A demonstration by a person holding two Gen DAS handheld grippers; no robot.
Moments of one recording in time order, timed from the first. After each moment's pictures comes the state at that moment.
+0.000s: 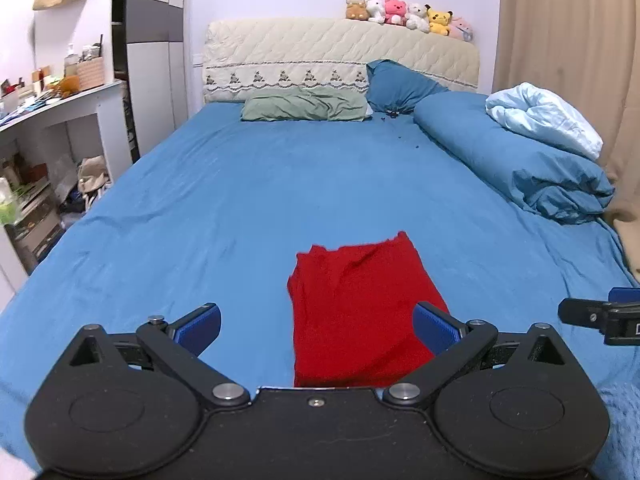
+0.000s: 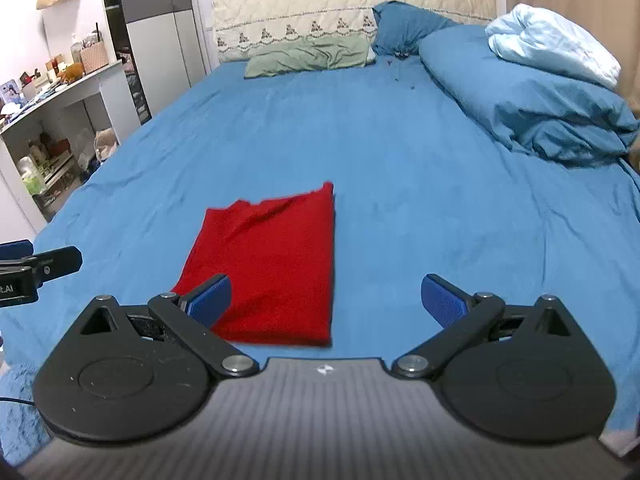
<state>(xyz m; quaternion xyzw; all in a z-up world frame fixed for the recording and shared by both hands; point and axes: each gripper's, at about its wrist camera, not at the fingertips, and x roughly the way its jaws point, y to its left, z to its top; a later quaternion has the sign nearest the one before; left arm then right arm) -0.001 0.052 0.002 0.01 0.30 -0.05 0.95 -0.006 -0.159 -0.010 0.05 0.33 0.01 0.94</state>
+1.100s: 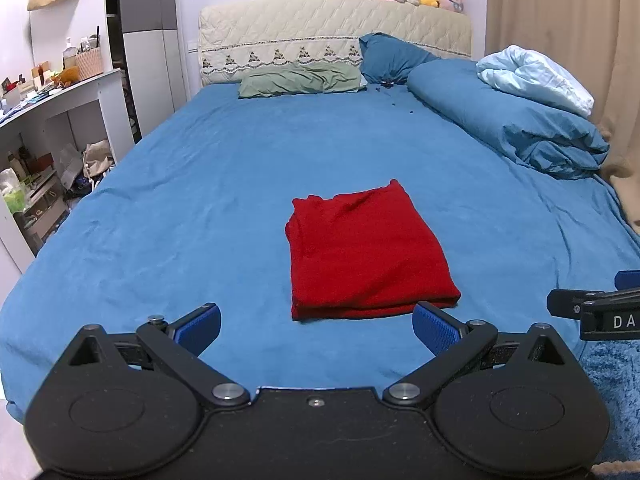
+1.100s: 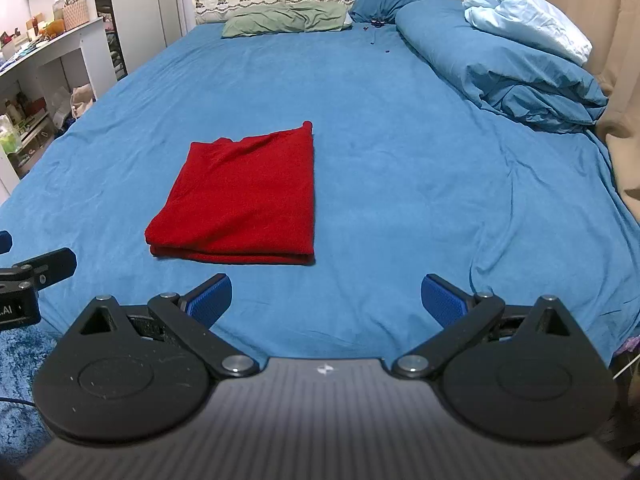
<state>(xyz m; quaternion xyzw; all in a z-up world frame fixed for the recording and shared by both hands) -0.051 0.045 -0.032 0.03 0.33 -0.05 0.94 -0.063 -0.134 -0.042 0.01 0.37 -0.03 0.93</state>
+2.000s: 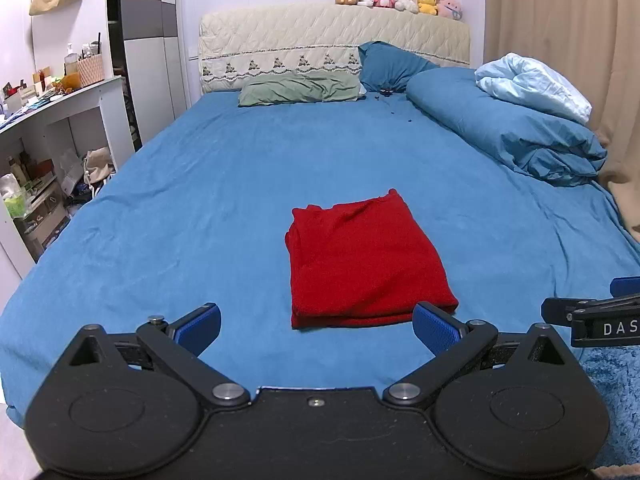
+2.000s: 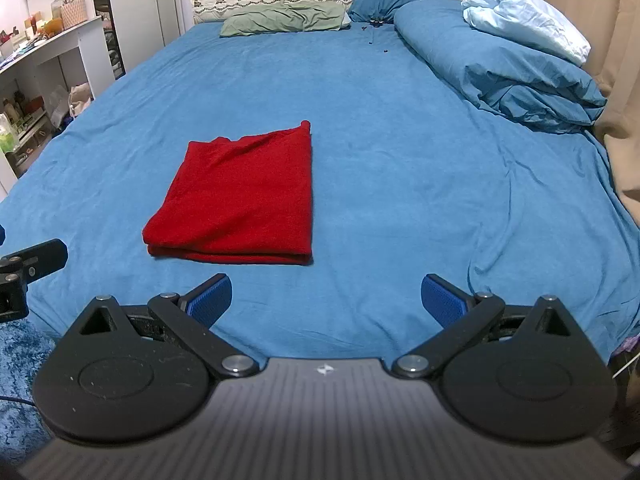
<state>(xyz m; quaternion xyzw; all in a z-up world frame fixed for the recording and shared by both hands) -0.054 0.043 -0.028 0.03 0.31 -0.05 0.95 -0.065 -0.134 -0.039 0.01 0.37 -0.04 0.93</state>
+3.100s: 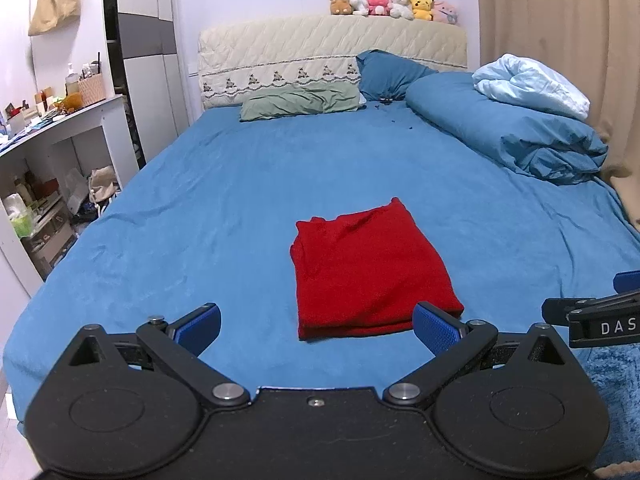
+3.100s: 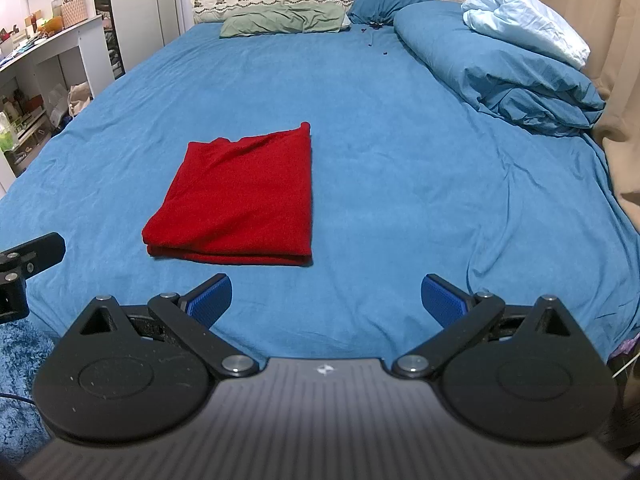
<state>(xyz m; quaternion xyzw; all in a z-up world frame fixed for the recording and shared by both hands) -0.059 0.036 -0.027 0.05 0.29 -0.05 0.95 -0.065 -0.133 -0.037 0.01 0.37 -0.04 0.93</state>
